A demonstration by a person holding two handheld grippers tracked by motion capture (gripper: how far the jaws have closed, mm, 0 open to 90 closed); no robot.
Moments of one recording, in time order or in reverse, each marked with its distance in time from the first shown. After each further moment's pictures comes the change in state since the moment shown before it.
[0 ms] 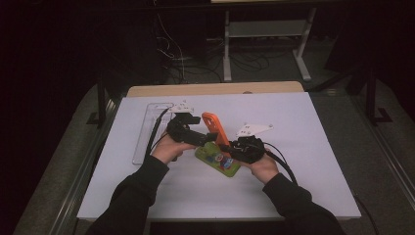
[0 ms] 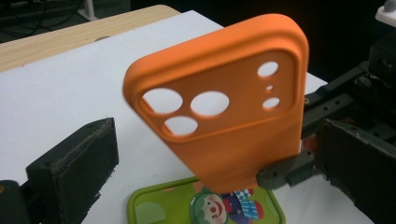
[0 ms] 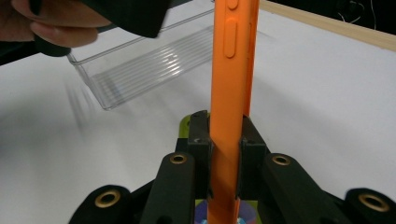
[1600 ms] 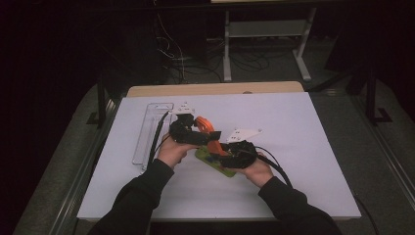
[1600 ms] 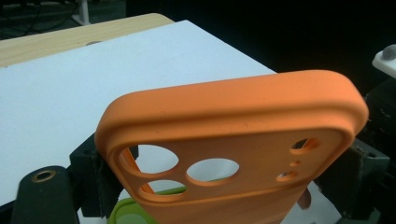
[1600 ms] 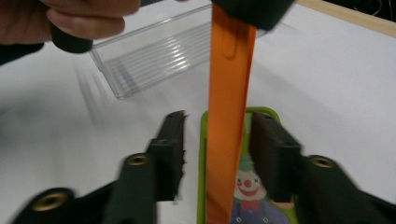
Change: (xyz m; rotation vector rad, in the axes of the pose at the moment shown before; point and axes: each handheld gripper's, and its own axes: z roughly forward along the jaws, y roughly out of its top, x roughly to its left) left arm -0.003 -0.002 0.004 -0.034 -0.017 -0.020; right arm 0.019 -0.001 0.013 0.052 0.014 -0.023
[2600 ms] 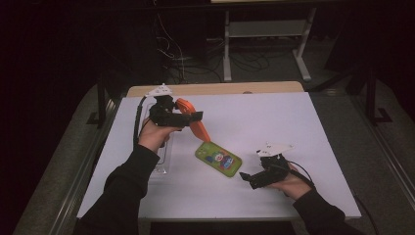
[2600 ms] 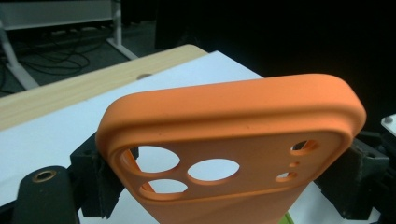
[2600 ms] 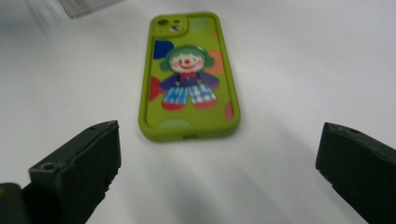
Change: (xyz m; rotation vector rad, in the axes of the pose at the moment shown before) left arm 0.033 0.037 -0.051 -0.072 0.103 0.008; right arm -0.025 -0.066 -0.058 0.098 -0.122 0.025
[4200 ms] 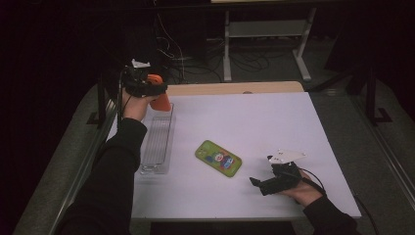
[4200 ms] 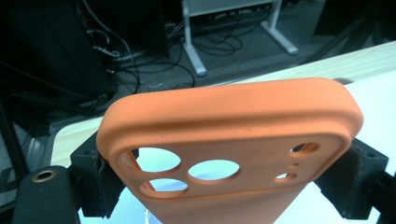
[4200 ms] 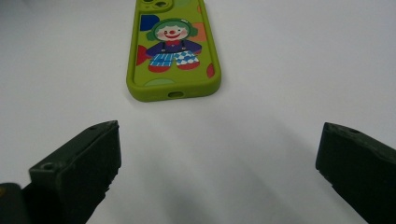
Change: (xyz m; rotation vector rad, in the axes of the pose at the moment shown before) left arm 0.101 0.035 -0.003 0.121 0.620 -0.019; right arm -0.004 -0.023 -0.019 -0.006 -0.038 0.011
